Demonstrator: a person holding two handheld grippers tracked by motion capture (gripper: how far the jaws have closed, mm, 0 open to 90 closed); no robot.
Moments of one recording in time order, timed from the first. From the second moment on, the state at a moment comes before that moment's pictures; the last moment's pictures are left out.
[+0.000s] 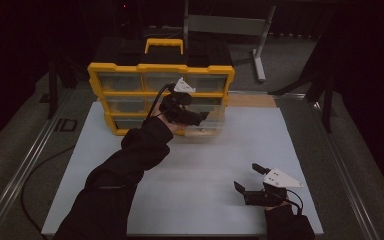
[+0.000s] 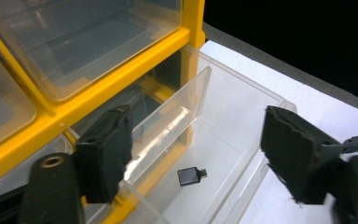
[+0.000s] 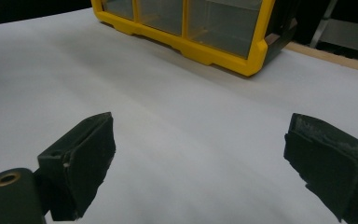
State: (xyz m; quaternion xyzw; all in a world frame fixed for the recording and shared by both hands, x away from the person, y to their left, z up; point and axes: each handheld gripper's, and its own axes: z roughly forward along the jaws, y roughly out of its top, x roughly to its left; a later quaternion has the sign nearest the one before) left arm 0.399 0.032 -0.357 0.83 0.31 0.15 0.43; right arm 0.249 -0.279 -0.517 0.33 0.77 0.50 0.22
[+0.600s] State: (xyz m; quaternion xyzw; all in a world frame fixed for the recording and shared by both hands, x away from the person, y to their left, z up) left arm 0.390 0.045 -0.355 0.84 0.30 0.14 0.44; right arm 0.248 -0.278 -0.516 0.33 0.77 0.50 0.22
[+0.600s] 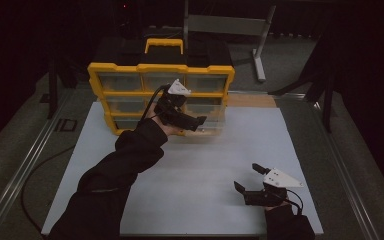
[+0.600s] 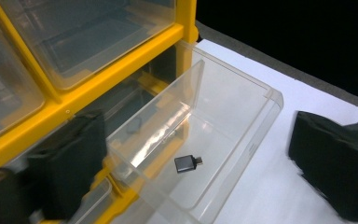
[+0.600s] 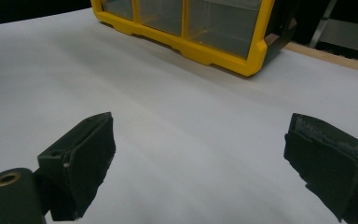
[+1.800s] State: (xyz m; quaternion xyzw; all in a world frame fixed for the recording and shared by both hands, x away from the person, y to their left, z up) left arm 0.358 0.089 -0.369 0.84 0.25 0.12 0.47; right arm 0.248 -0.277 -0.516 0.33 0.77 0.50 0.22
